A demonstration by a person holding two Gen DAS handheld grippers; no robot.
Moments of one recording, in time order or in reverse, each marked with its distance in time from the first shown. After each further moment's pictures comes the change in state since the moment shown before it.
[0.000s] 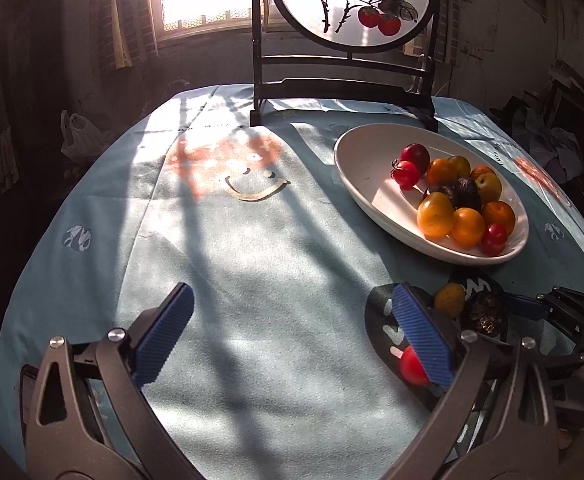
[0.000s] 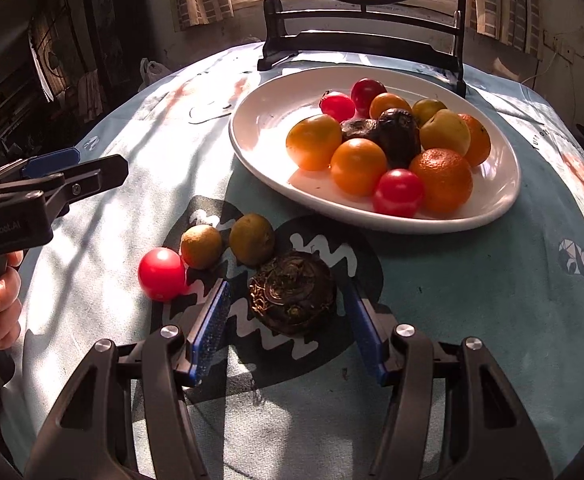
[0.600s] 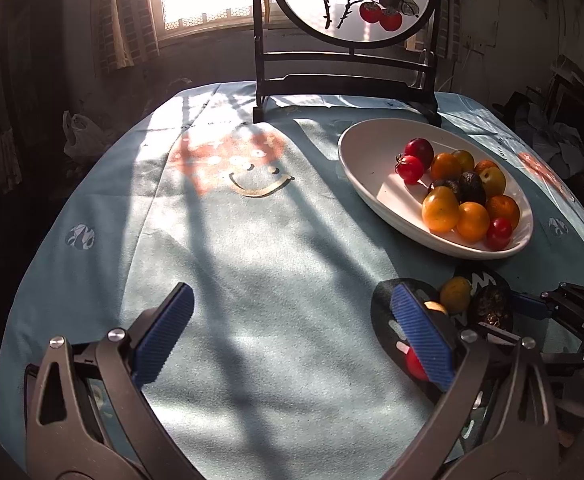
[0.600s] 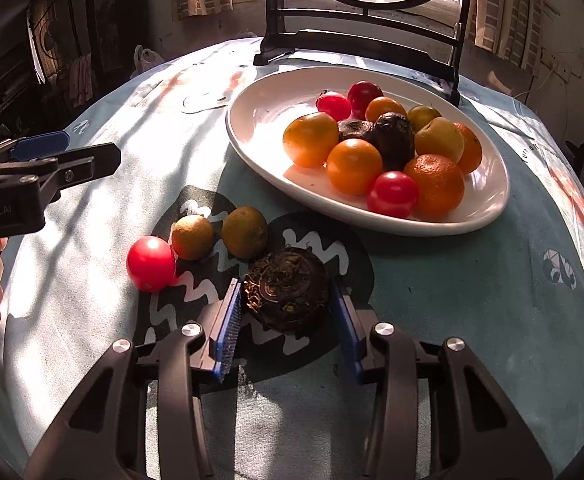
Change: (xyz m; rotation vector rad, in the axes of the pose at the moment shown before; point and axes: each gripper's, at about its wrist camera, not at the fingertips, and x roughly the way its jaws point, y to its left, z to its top) left arm 0.001 0.003 -0.002 0.009 0.011 0.014; right arm 0.000 0.008 -0.003 -0.059 0.007 -0.079
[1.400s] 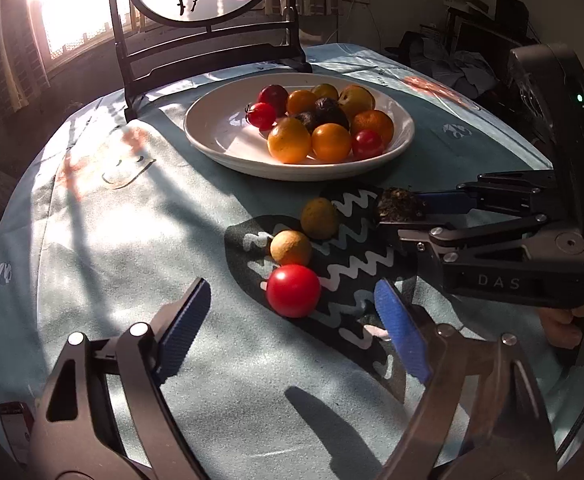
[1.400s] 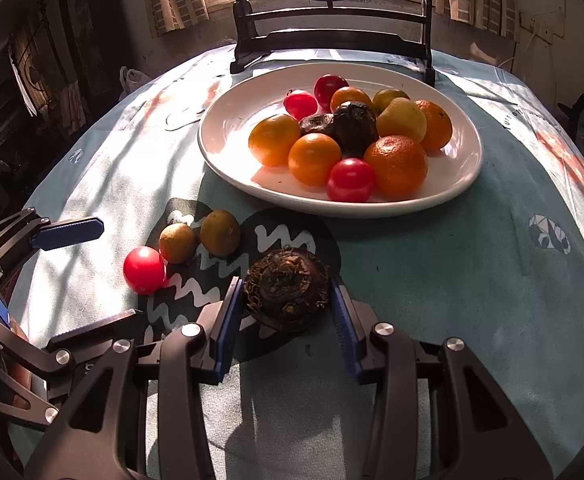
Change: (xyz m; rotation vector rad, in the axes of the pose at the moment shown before) left arm -0.006 -0.070 -0.039 0.303 0.069 -0.275; right arm -0.011 -0.026 -0.003 0.129 0.013 0.039
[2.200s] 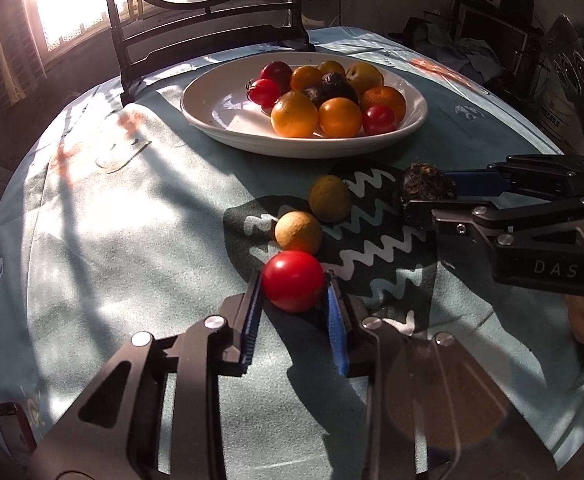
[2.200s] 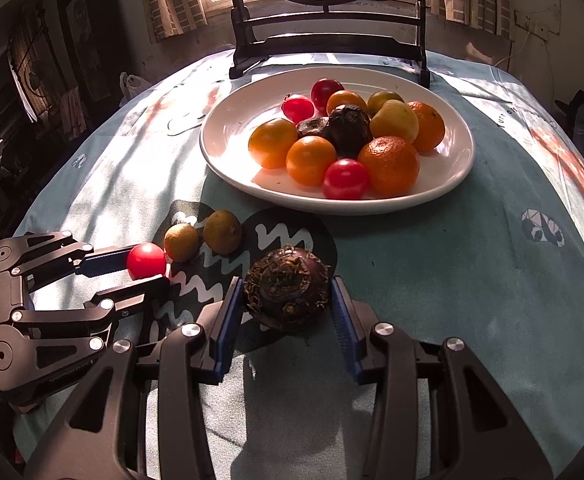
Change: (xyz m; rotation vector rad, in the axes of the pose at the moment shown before) left arm 0.017 0.007 -0.005 -0.015 0.046 0.005; right arm -0.010 -0.002 -0.004 0.017 -0.018 0.012
